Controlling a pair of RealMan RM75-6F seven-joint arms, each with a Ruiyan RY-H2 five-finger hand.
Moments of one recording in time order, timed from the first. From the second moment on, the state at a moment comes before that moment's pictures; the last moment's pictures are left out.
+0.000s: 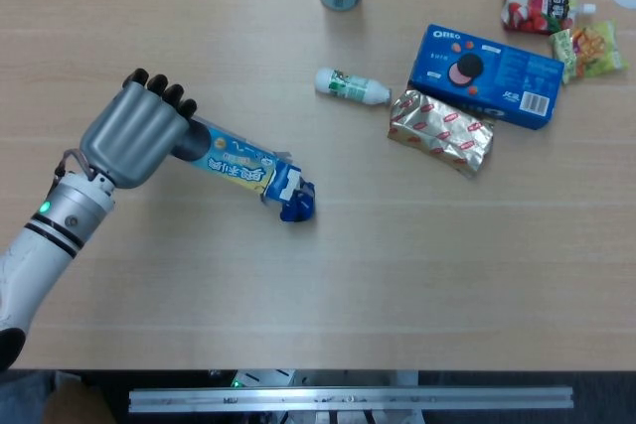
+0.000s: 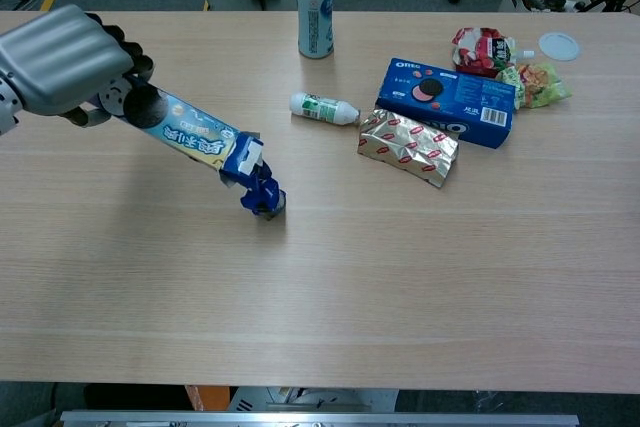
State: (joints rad) left arm -0.65 -1.18 -0.02 -1.73 1.35 1.03 0.88; right arm 0.07 -1.13 0.04 -1.50 -1.56 1.50 0.24
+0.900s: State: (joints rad) left arm -0.68 -1.21 -0.02 -1.54 1.34 0.99 0.84; right arm 0.07 -1.12 0.04 -1.52 -1.57 1.52 0.24
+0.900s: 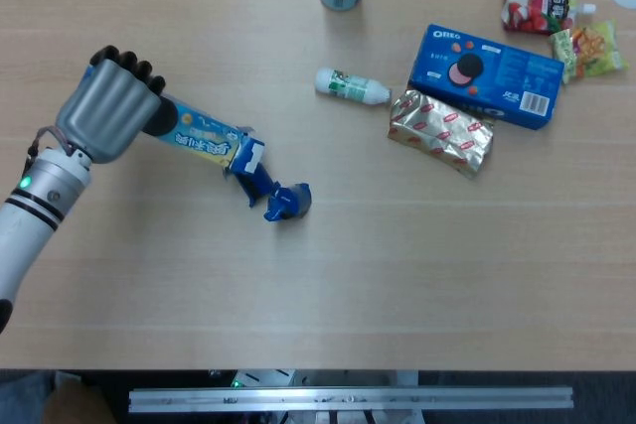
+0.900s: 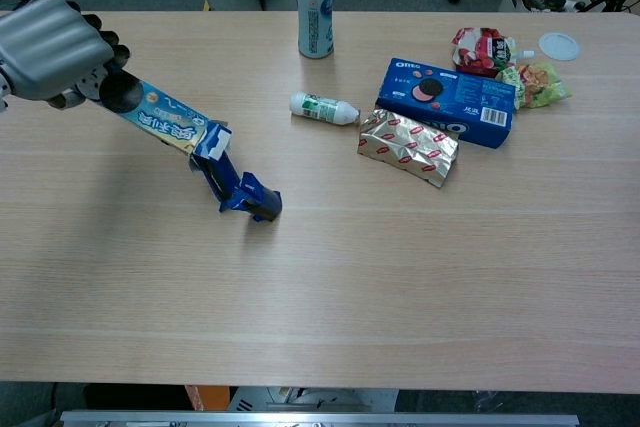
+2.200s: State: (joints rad) left arm -0.62 -1.31 -0.04 -1.30 1.06 0.82 0.49; right arm 0.06 -1.11 0.03 -1.53 -1.58 1.52 0.23
